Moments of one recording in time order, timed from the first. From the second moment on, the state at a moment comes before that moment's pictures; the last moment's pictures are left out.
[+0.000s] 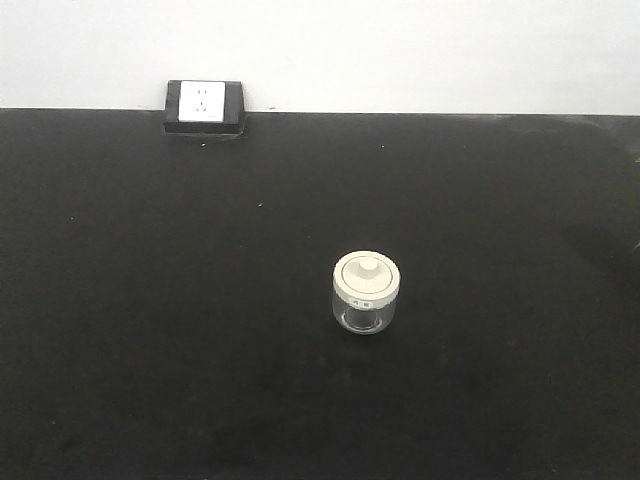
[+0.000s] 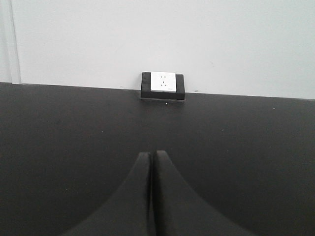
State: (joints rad) left arm -0.02 -0.01 0.03 0.01 0.10 -0.14; right arm -0.06 -0.02 0.03 -0.07 0.02 0.10
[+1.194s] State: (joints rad) left arm -0.02 -0.01 0.03 0.01 0.10 -0.14; right arm -0.06 -0.02 0.03 -0.09 0.02 0.10
